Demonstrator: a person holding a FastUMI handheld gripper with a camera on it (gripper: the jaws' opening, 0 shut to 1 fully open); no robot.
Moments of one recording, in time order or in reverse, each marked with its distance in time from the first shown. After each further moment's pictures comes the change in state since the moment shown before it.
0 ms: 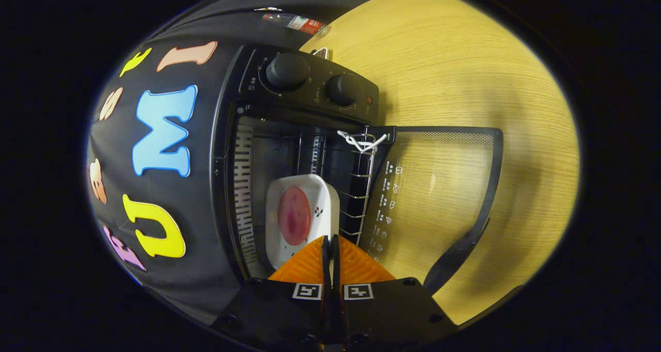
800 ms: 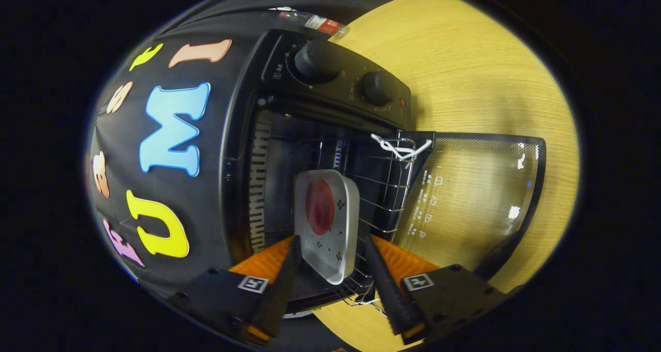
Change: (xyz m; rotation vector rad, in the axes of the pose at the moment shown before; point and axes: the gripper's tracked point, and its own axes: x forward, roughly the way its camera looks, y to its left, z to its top) arm 0.013 0.027 0.003 -0.086 -0.021 0.085
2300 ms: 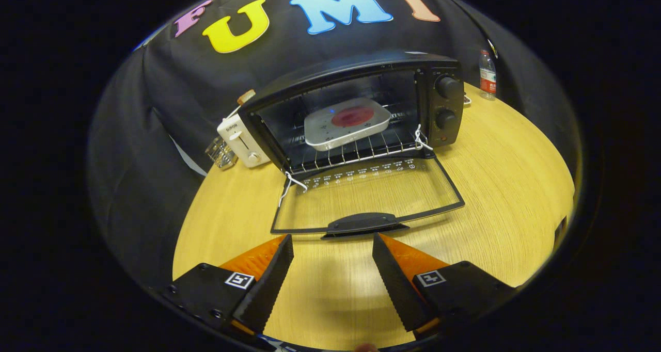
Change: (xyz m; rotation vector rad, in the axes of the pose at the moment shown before) arm -0.128 -0.118 -0.055 -1.177 0.298 -0.116
